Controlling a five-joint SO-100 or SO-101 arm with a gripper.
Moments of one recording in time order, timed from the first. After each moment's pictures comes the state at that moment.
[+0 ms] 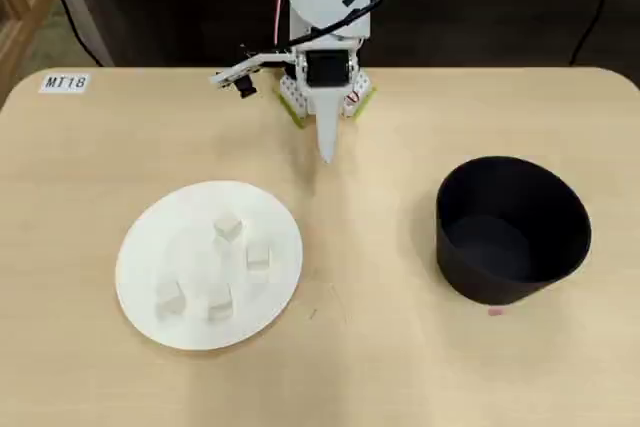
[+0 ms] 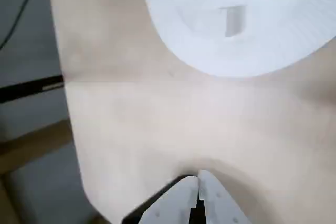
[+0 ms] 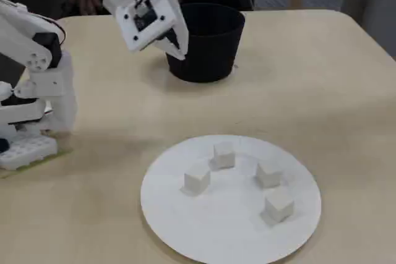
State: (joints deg) arm 1.7 132.4 115.6 73.7 -7.6
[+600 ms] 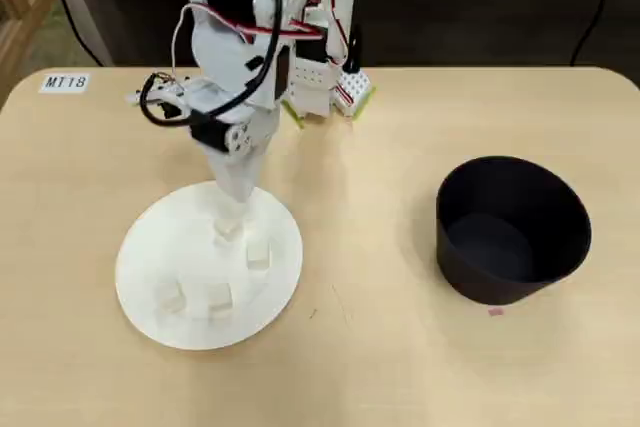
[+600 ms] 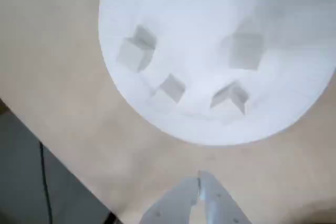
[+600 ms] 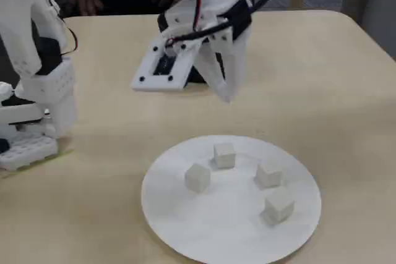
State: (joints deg) arm 20.7 92.5 80.2 81.2 13.8
